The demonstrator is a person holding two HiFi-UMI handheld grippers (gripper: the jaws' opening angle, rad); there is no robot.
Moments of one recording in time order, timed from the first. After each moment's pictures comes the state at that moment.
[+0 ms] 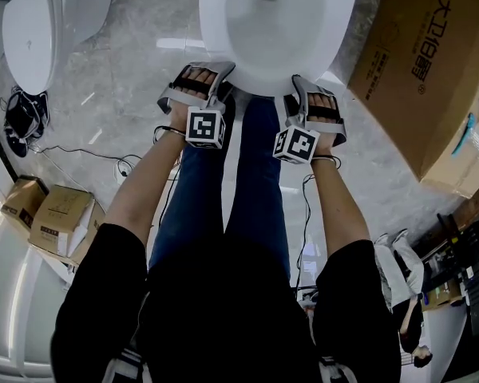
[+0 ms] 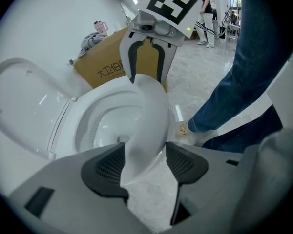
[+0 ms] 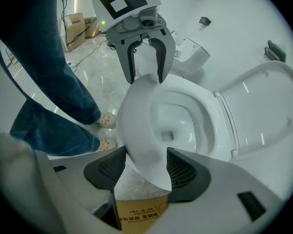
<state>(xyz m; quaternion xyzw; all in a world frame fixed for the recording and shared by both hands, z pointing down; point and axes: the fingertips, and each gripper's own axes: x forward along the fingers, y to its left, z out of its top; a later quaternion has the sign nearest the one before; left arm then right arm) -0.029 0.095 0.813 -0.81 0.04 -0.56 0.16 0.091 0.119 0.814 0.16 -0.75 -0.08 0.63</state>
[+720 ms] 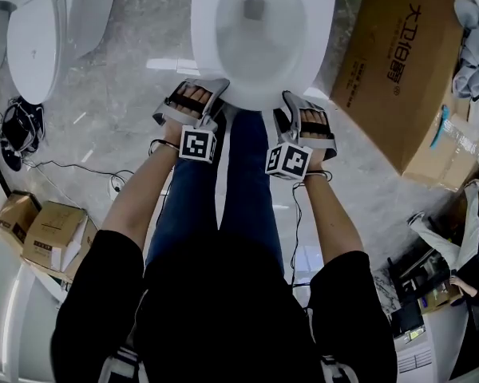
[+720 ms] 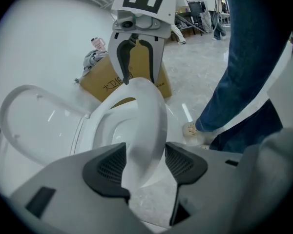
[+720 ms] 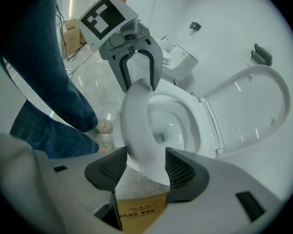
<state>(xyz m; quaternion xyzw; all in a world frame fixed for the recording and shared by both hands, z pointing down) -0.021 0.097 0.765 -0.81 0.06 -0.53 0.25 0.093 0.114 0.744 0.19 -0.76 -0.08 0.61</state>
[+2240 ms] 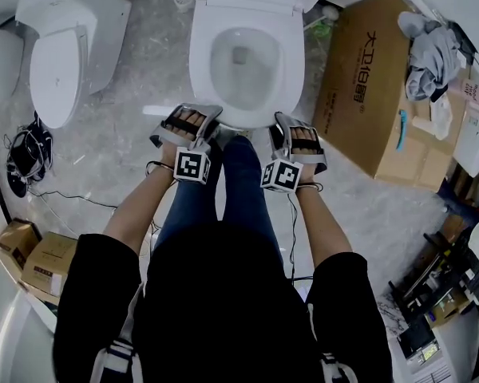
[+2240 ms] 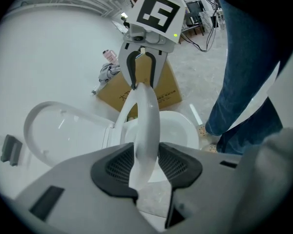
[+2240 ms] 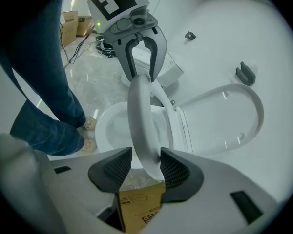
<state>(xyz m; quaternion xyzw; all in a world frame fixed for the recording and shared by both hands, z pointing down) -0.014 0.059 0.638 -0.81 0.08 -0.51 0.29 0.110 0.076 0.639 0.24 -0.74 -0.15 0.62</state>
